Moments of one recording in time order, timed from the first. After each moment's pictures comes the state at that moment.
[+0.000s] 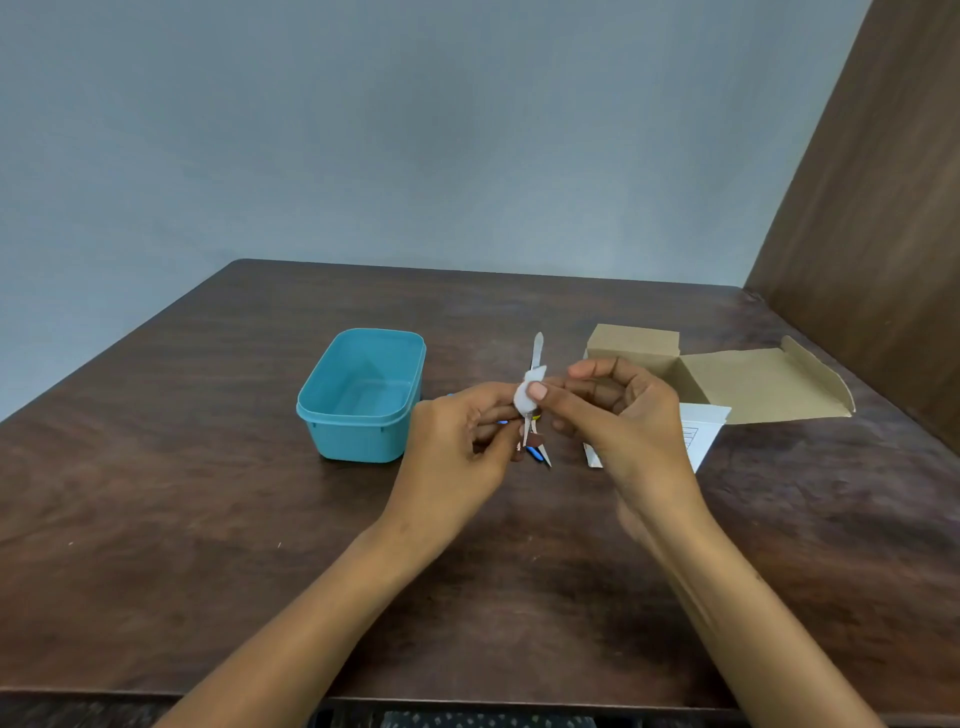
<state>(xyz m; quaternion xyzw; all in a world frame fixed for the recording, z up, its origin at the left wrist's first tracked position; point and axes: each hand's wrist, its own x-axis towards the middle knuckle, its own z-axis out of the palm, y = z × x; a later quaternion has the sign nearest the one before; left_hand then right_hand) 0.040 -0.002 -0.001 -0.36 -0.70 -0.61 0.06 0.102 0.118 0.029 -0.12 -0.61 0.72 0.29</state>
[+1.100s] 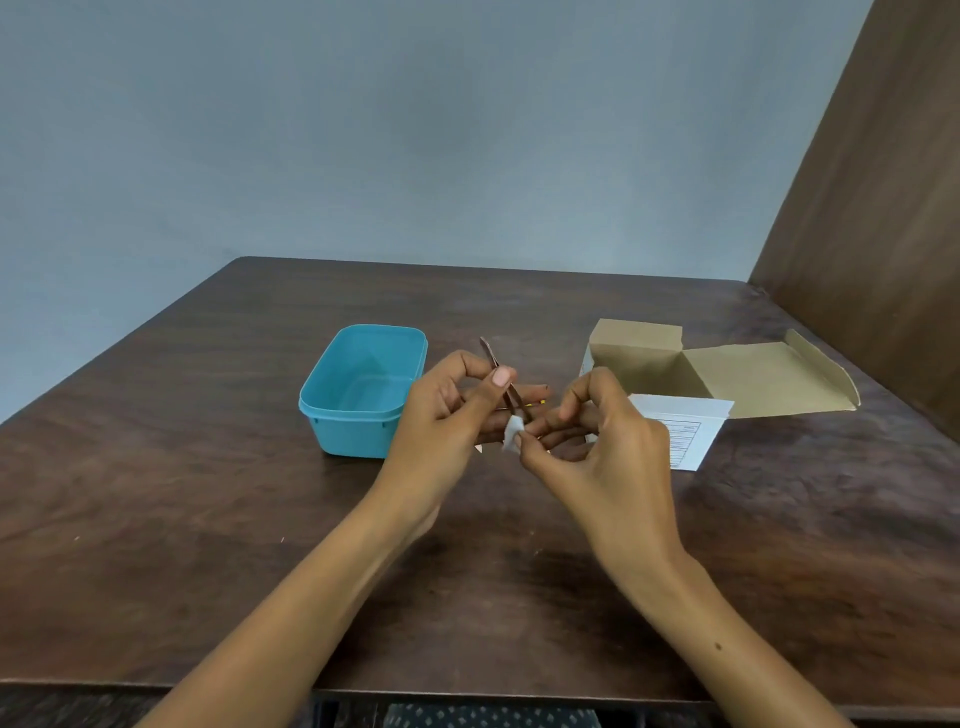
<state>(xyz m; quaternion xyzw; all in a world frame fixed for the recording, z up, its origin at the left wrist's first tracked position) 0.036 -0.005 0.014 -0.26 -0.59 -0.75 -0.14 0.109 0.108 -0.001 -0.08 -0.84 0.37 0.39</state>
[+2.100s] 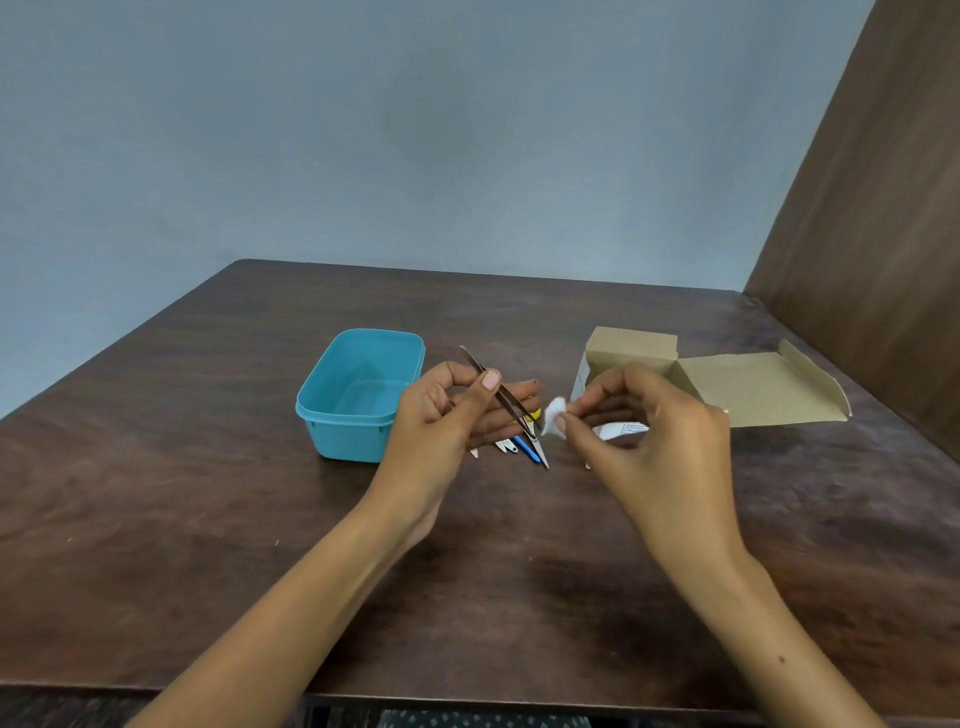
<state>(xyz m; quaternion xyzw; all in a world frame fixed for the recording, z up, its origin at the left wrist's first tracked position) 0.037 -0.004 0.014 -0.22 -0.55 -0.79 -0.15 0.127 0.130 0.023 -0.07 -0.84 0.31 0.44</state>
